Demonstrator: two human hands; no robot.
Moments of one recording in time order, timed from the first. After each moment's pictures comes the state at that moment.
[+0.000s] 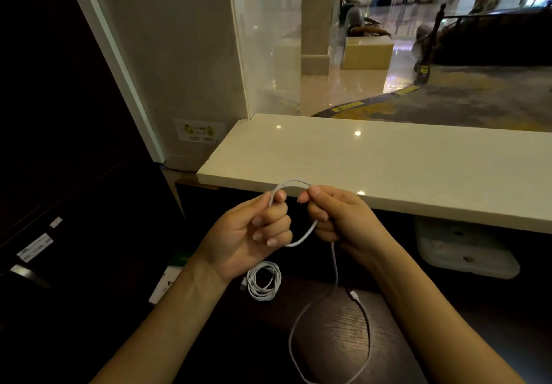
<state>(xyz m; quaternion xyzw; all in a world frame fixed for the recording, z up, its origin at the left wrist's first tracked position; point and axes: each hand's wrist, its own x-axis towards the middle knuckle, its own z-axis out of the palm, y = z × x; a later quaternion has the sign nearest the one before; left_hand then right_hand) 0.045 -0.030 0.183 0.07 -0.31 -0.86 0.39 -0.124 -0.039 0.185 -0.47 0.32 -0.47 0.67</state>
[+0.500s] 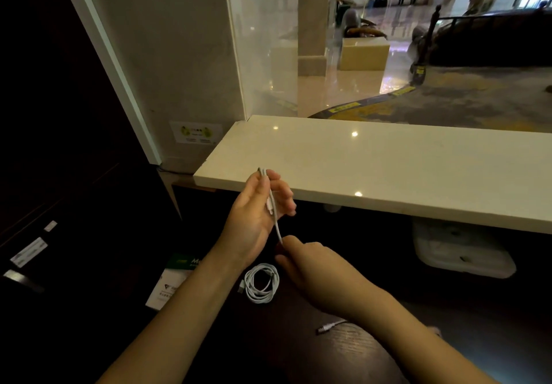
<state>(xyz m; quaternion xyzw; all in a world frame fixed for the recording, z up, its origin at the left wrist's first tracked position) 0.023 -0.050 0.177 0.27 -0.47 -0.61 0.57 -0.099 0.007 0.174 -0.82 0.51 -0.14 0.23</state>
